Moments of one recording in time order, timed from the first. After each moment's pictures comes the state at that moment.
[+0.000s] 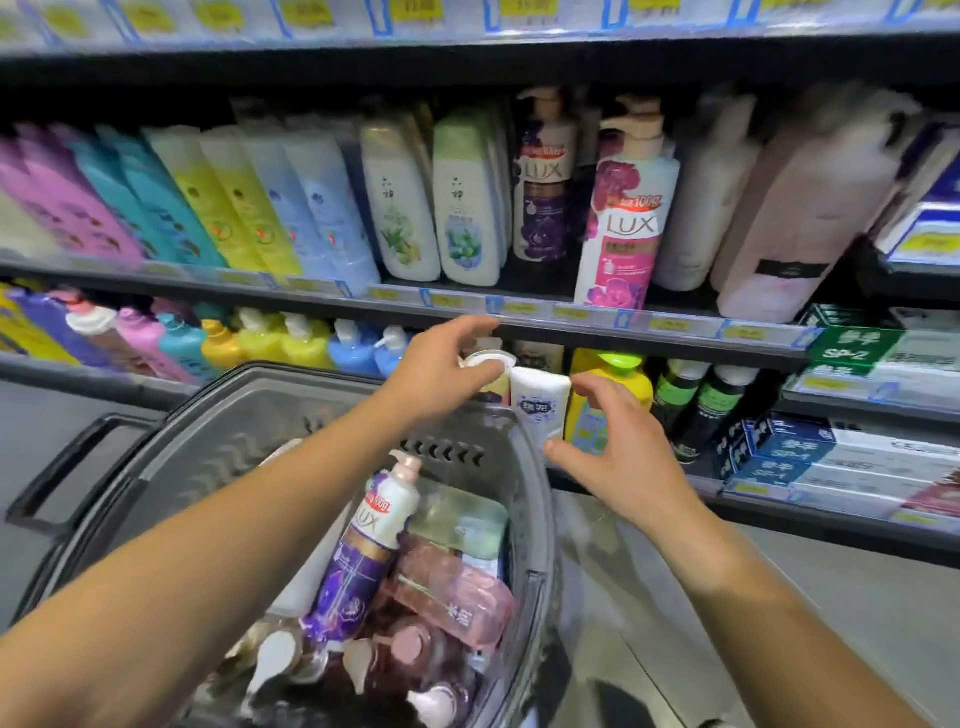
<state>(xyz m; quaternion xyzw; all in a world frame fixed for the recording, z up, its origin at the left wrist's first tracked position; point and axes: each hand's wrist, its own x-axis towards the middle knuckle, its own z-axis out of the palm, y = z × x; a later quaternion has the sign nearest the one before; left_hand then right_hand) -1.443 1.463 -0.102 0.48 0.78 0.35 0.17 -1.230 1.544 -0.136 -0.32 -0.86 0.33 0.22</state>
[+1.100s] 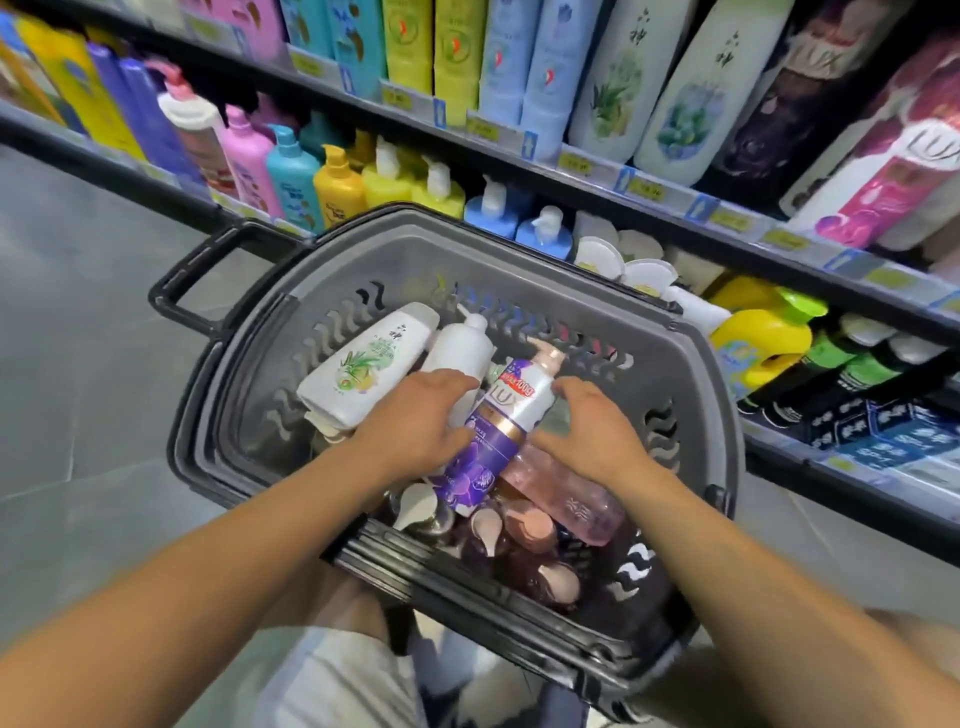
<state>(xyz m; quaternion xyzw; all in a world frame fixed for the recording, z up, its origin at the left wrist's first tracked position) -1.492 1.217 -0.215 0.48 0.84 0.19 0.18 -1.356 1.393 -0.226 -0.31 -0.92 0.25 -0.06</state>
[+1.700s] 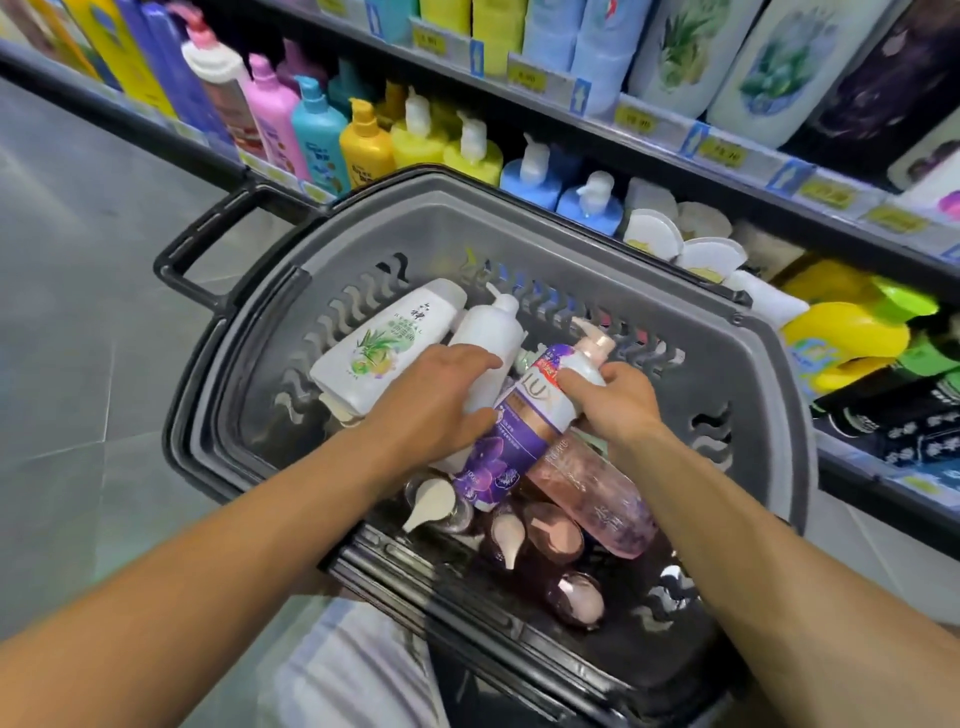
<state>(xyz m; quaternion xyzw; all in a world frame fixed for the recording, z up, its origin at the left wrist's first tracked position) -1.506 1.227 -0.230 0.46 0.85 0.20 0.15 -1.401 1.411 -0.266 -0.51 -0.65 0.56 0.05</state>
